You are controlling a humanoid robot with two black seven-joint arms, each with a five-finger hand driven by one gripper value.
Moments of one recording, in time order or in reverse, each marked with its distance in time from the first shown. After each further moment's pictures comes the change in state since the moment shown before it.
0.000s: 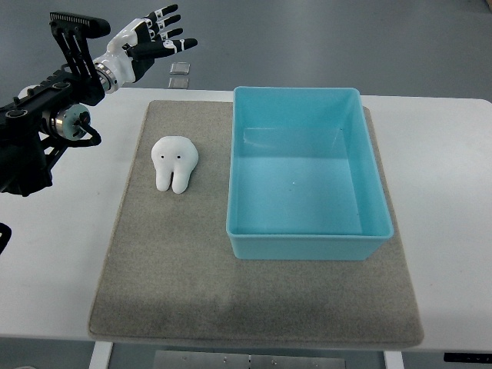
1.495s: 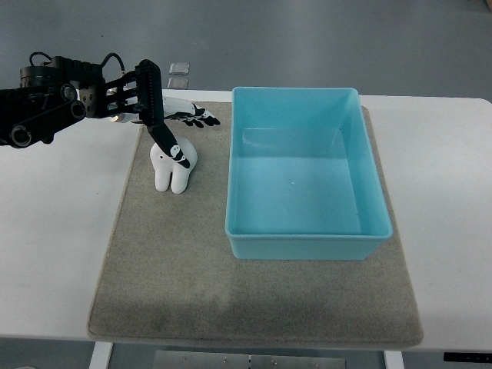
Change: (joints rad) left arm -0.192 0.147 0.465 -0.243 0.741 -0.192 -0.012; right arm 0.000 0.000 0.000 0.000 0.000 0.000 0.000
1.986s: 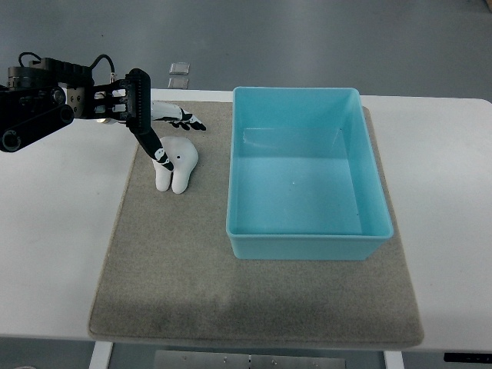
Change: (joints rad) left arm -0.001 0.018 0.007 0.006 0.109 0.013 -0.052; right arm 0.000 0.000 0.000 0.000 0.000 0.000 0.000
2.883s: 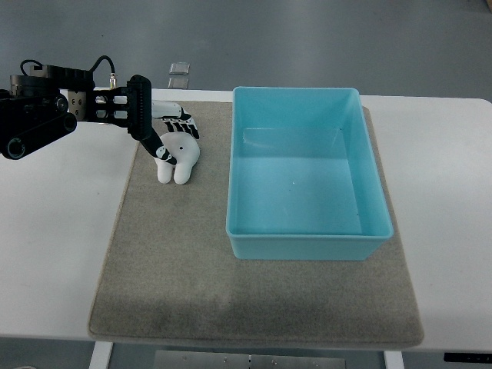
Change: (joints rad) left arm 0.019 -0.006 0.003 0.004 0.052 0.102 -0.006; right arm 0.000 0.000 0.000 0.000 0.000 0.000 0.000
